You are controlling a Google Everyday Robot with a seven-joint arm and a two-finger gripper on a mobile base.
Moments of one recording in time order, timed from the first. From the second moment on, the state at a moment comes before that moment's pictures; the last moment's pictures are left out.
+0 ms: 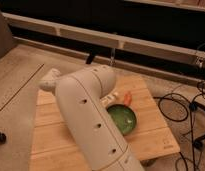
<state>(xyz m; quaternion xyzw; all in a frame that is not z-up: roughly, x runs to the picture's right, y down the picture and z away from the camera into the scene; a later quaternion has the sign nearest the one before) -0.174 0.121 0.926 -0.24 0.30 0.41 0.83</state>
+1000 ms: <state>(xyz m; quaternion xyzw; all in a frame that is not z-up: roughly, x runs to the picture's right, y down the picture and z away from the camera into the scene) -0.286 0.085 0.976 -0.24 0.18 0.35 0.89</state>
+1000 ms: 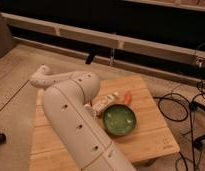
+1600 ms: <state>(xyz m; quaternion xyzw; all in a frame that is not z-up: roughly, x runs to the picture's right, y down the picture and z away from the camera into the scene) -0.291 0.130 0.917 -0.30 0.17 0.37 0.86</state>
